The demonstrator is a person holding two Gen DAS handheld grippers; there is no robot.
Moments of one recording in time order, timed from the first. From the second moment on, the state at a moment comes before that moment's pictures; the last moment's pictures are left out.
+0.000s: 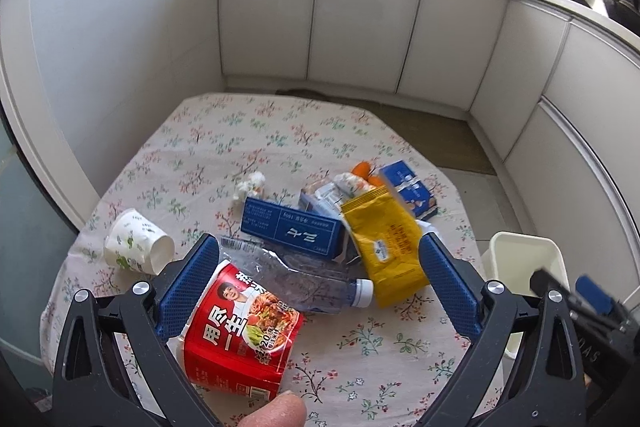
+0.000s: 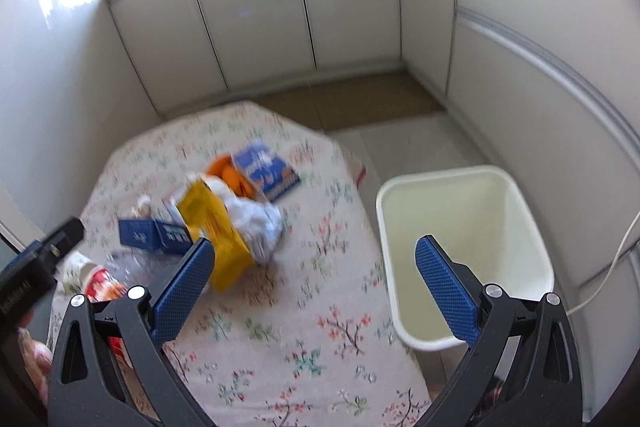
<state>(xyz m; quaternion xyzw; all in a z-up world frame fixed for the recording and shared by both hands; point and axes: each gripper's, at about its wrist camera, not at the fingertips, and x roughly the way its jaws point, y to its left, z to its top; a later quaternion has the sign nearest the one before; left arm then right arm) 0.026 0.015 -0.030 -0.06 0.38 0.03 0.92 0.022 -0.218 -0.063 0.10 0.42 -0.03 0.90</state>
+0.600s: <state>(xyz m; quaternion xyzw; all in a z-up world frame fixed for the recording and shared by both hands) 0.104 -0.017 -0.077 -0.07 0.52 0.00 0.85 0.055 -0.270 -0.087 0.19 0.46 0.00 0.87</state>
